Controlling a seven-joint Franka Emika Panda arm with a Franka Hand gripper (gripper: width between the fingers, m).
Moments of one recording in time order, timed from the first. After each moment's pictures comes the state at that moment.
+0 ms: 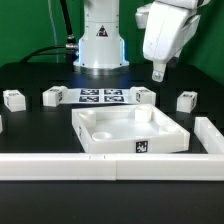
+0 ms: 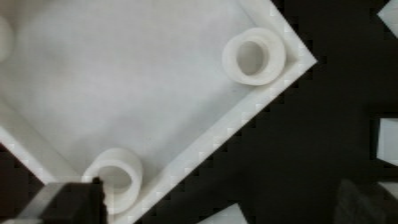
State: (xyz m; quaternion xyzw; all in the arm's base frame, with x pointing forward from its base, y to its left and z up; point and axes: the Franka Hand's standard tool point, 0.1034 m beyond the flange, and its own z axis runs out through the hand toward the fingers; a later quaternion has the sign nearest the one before) arm 0.557 0.076 0.110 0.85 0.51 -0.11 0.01
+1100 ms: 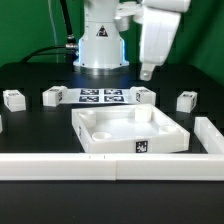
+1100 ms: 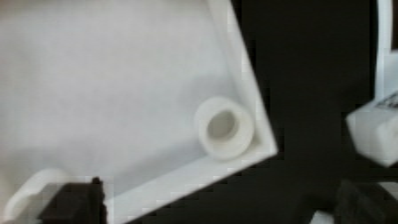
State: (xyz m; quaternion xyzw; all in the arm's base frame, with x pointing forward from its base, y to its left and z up) arm 0.521 0.036 0.104 0.73 0.68 -0.11 -0.02
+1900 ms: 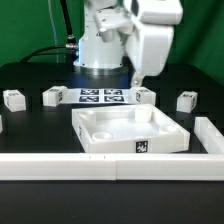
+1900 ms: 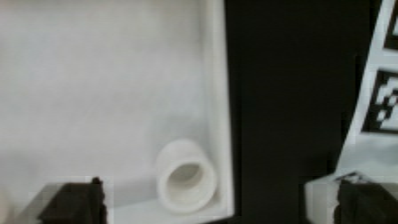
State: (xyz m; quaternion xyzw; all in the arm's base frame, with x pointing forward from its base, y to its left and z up) arm 0.505 0.009 0.088 0.65 0.75 -0.12 -0.06
